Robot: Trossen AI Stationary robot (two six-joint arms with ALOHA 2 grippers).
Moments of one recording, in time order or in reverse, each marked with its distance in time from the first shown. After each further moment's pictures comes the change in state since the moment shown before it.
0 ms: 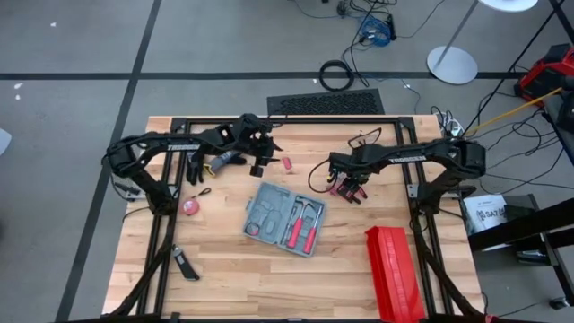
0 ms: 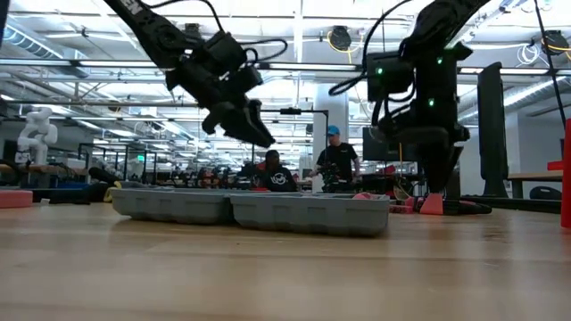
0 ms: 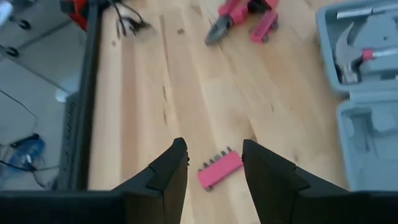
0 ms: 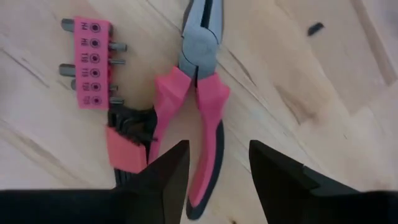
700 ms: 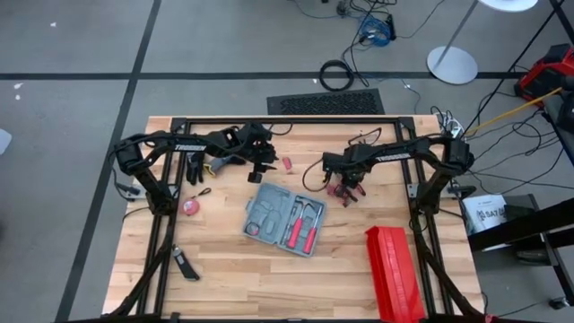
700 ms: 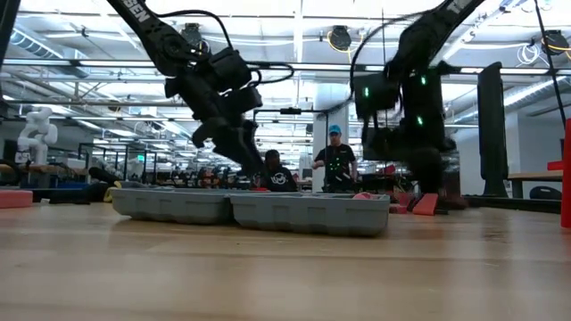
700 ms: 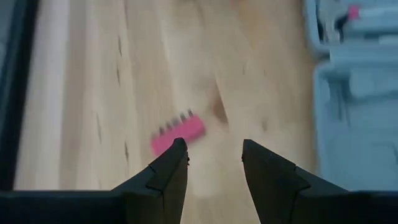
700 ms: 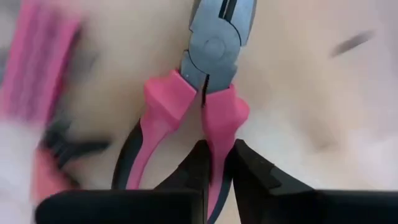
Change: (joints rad) left arm -0.019 0.068 0.000 -0.103 -0.016 -0.052; right arm -0.043 0.129 0.035 0.037 0.011 -0.090
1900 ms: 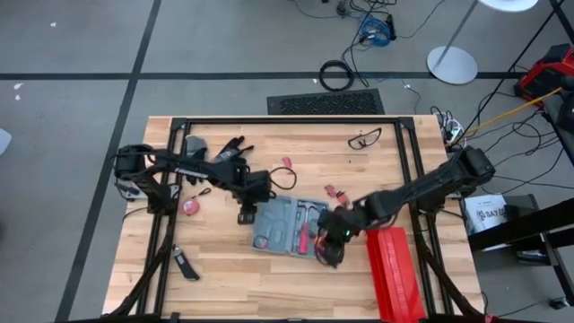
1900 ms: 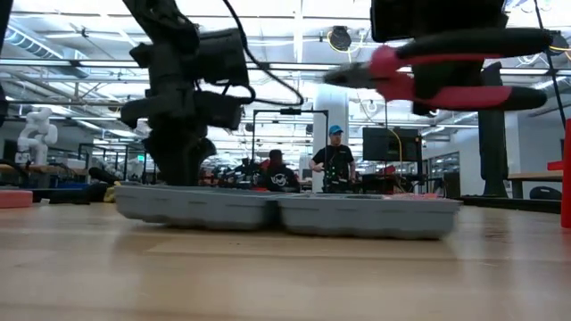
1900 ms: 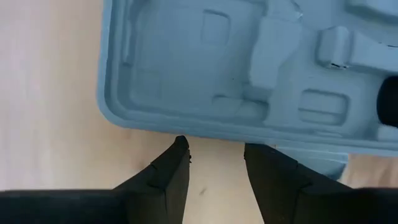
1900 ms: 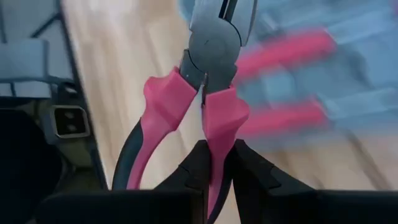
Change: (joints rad) left arm -0.399 -0.006 -0.001 -0.458 -0.161 -0.621; right arm 0.644 -0.158 0.067 0.412 -0.225 0.442
